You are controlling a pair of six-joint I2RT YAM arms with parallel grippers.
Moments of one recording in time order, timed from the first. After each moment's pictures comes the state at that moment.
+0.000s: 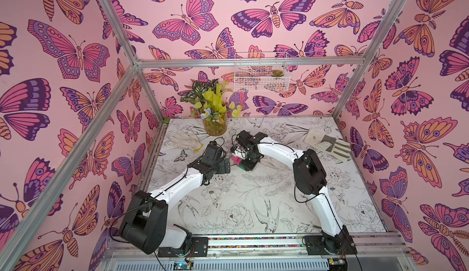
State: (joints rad) left arm -0.44 1.41 0.85 -0.35 -0.16 -0.39; right arm 0.74 2.31 1.95 -1.05 -0.05 -0.23
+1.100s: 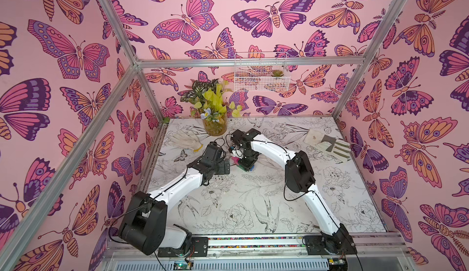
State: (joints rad) left arm -0.44 1.40 0.85 -0.37 -0.16 -0.37; right arm 0.76 2.49 2.30 -1.35 -0.01 -0.18
